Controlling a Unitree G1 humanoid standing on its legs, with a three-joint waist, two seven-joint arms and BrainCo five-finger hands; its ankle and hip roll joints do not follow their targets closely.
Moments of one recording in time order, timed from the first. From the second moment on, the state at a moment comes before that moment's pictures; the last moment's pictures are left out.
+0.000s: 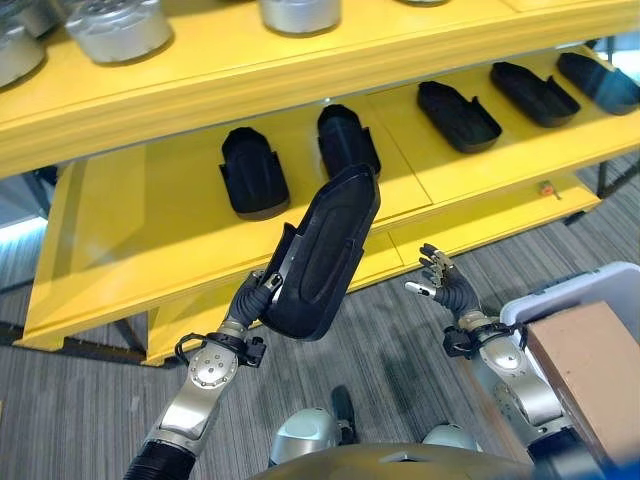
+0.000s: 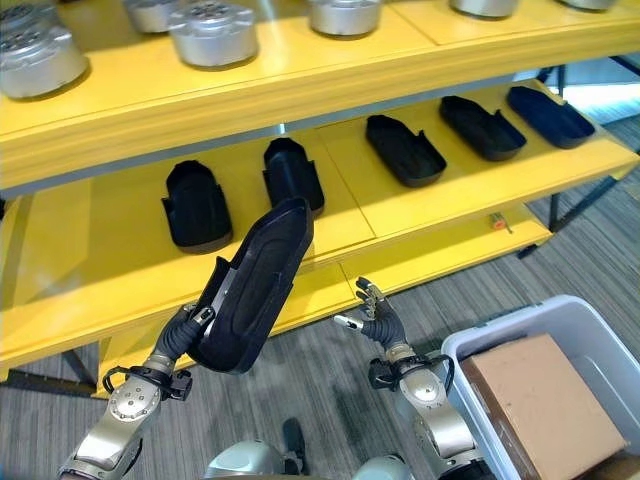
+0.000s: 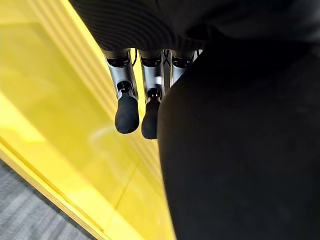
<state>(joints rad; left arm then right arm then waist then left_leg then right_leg) 0.15 0.46 -0.20 0.03 -0.13 -0.07 0.08 0.07 -0.36 0.28 -0.02 0.37 0.02 -0.05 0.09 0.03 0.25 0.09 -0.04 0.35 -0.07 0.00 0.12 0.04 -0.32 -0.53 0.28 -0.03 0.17</state>
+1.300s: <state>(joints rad) 0.10 0.50 -0.31 0.03 -0.14 -0.03 0.01 0.15 -0.42 0.27 0.02 0.41 -0.17 -0.04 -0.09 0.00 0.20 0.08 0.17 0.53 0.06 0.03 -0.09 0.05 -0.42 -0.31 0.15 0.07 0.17</state>
